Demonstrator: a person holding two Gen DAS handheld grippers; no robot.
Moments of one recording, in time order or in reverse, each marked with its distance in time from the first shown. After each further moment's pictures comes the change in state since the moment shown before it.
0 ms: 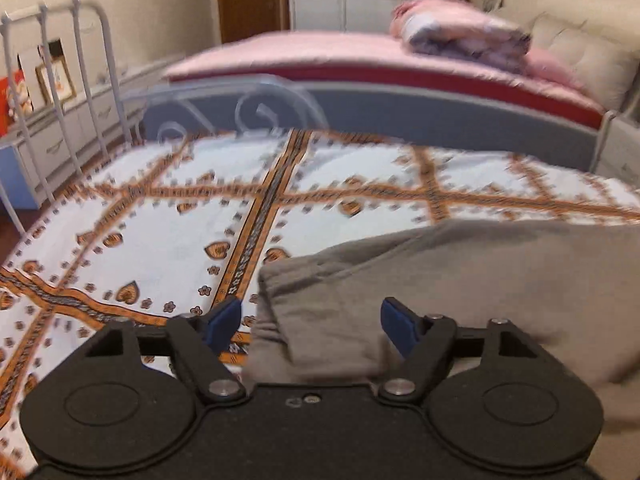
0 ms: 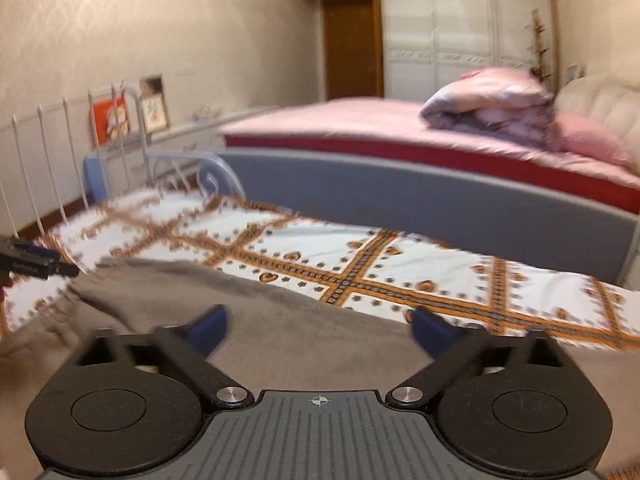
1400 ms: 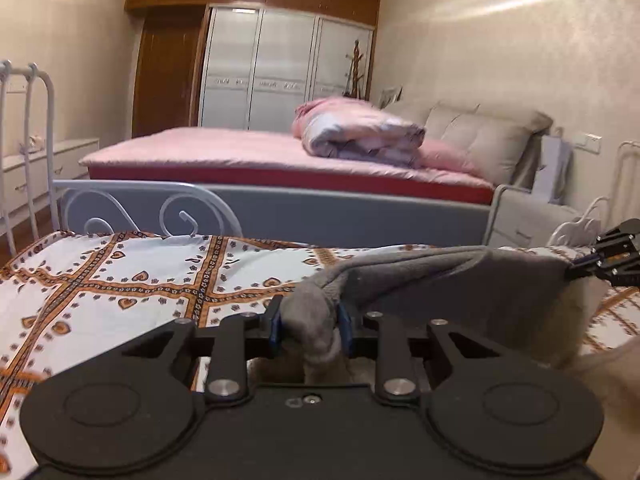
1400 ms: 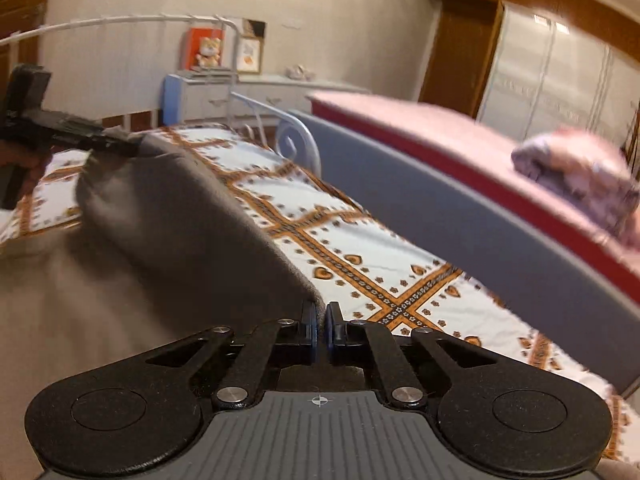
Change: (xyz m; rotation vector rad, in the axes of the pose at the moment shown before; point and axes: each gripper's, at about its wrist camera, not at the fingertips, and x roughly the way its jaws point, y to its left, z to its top) left arm -0.076 0.030 -0.015 0.057 -0.357 -0.348; right arm -0.008 0.042 0.007 -0.378 0.029 0.122
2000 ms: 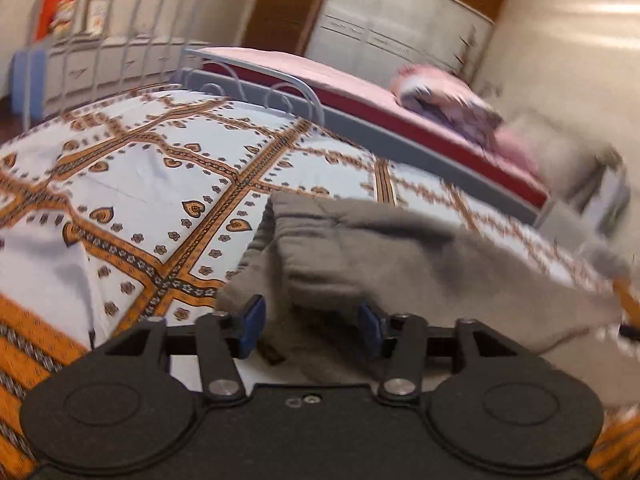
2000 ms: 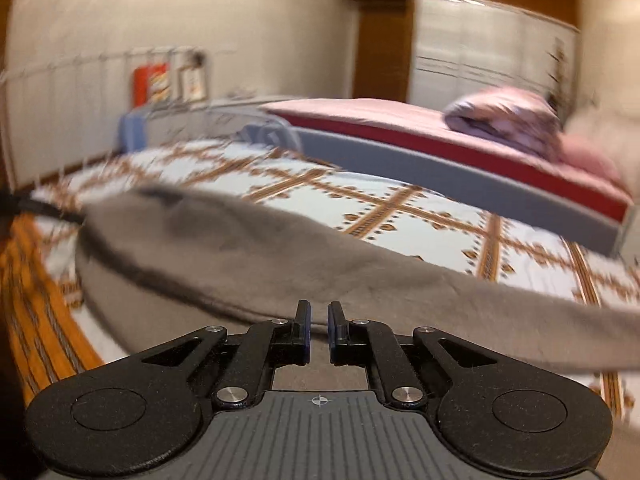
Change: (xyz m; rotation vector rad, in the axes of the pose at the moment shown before) left arm -0.122 -0.044 -0.109 -0.385 0.160 0.213; right arm -0.142 0.121 -0.116 0.288 -0.044 -0.139
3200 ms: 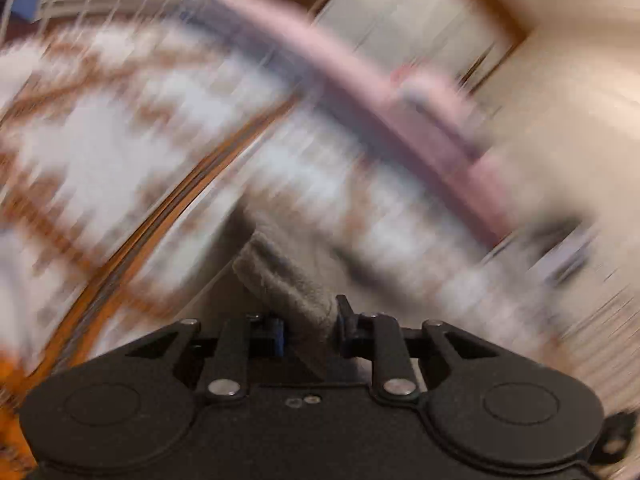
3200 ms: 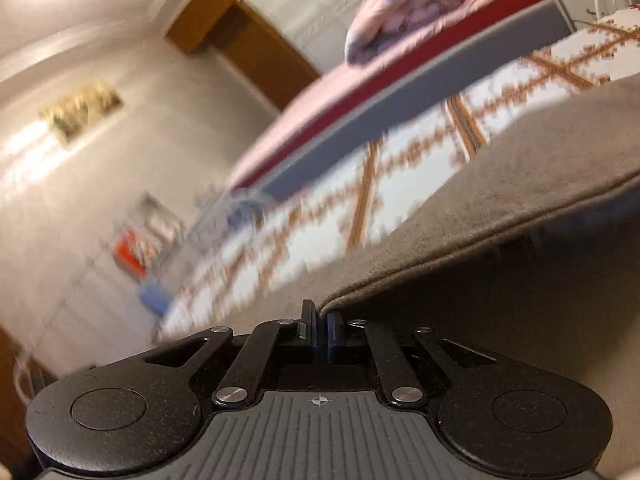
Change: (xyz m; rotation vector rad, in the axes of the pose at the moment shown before) left arm 0.045 0.036 0.019 -0.196 0.211 -0.116; right arm 0.009 -0.099 -0.004 0.743 -0.007 0.178
